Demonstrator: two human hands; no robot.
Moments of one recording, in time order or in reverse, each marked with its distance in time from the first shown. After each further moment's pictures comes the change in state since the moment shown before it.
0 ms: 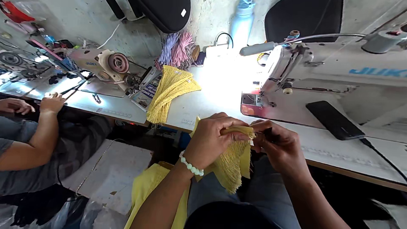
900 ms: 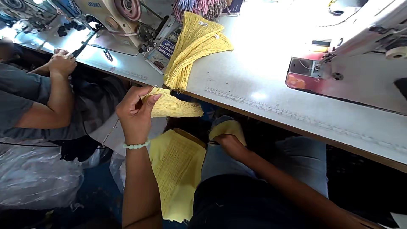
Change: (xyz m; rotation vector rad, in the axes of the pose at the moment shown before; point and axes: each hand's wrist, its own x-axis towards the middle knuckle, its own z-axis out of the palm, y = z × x) left_hand -0.109 -0.107 -0.138 0.317 0.612 0.056; right_hand -0.090 0.137 0.124 -0.570 -0.883 0.394
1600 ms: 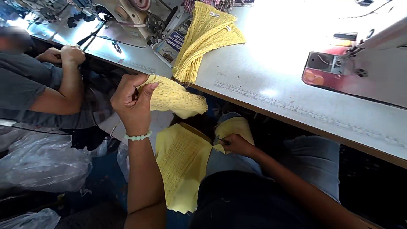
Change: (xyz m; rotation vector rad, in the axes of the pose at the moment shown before) left_hand 0.010 -0.004 -0.016 0.053 0.141 0.141; right_hand 0.008 0.009 -0.001 0.442 -0.381 0.398
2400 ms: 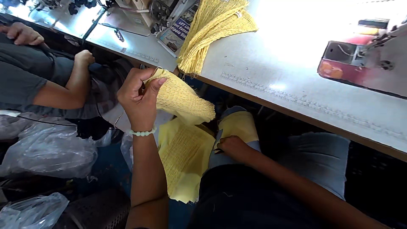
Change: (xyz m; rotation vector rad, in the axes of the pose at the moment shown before) left_hand -0.011 0.003 0.000 -0.034 -0.024 -0.054; right_hand -0.010 -0.031 0.029 -0.707 -0.151 -0.264
